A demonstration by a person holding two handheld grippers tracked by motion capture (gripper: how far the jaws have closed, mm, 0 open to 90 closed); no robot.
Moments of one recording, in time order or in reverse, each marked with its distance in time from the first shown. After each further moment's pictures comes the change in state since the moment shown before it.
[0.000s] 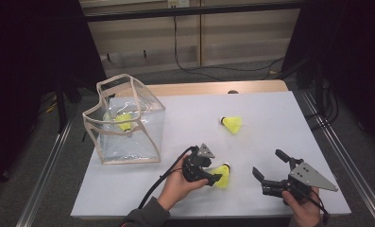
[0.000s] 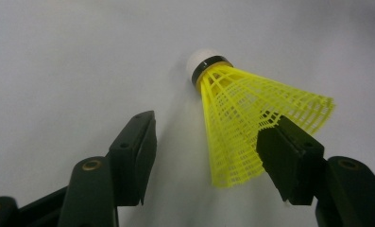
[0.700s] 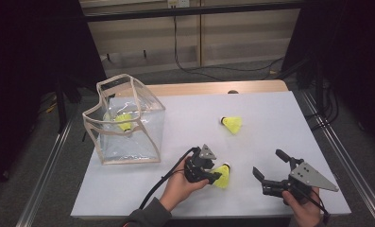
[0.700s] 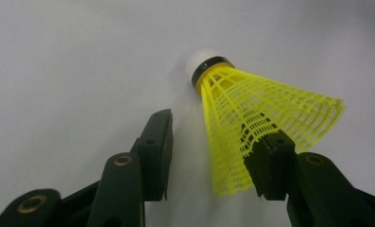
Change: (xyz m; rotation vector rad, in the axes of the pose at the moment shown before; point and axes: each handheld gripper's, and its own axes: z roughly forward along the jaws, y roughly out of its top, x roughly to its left) left arm -0.003 -0.001 0.006 0.001 0.015 0.023; right arm 0.000 0.001 0.000 -0.005 0.001 -0.005
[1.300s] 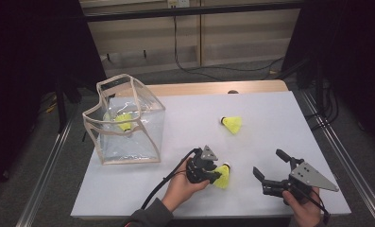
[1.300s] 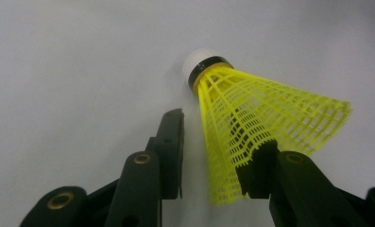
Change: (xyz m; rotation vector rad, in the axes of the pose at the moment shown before) left arm -0.002 -0.001 0.005 -0.009 0.002 0.001; right arm -0.001 0.000 0.000 0.002 -0.001 0.003
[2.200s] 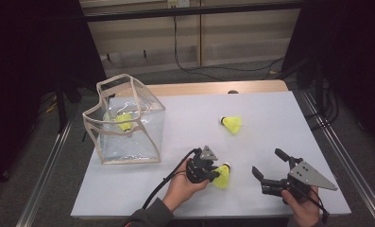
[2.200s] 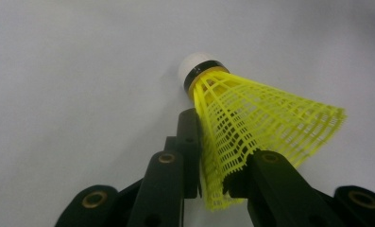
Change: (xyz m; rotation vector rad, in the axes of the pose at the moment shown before) left arm 0.001 -0.002 0.002 -0.025 -0.022 -0.027; right arm 0.001 0.001 0.003 0.000 0.001 -0.004
